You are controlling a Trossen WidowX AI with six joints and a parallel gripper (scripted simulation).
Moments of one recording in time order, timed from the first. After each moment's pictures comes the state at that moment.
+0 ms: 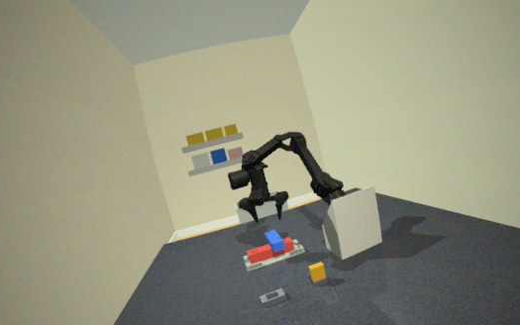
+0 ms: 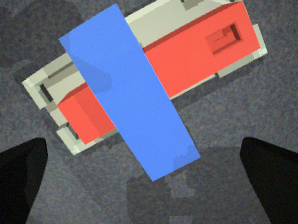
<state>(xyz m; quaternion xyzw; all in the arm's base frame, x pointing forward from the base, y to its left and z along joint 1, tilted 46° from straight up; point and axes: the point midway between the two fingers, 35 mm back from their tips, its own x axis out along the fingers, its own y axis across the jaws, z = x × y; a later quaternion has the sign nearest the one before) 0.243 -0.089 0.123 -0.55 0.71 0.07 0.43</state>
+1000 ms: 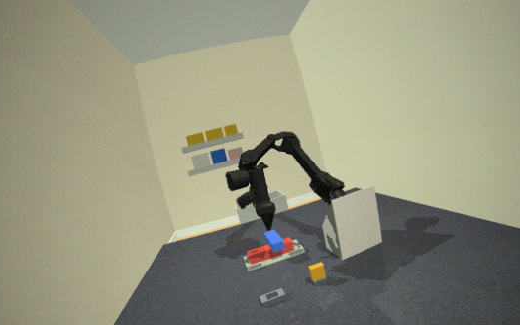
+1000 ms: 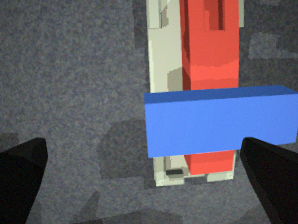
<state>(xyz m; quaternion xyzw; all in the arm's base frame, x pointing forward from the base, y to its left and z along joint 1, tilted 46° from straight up) 0.264 -0.041 0.079 -0.23 0.63 -0.30 0.67</state>
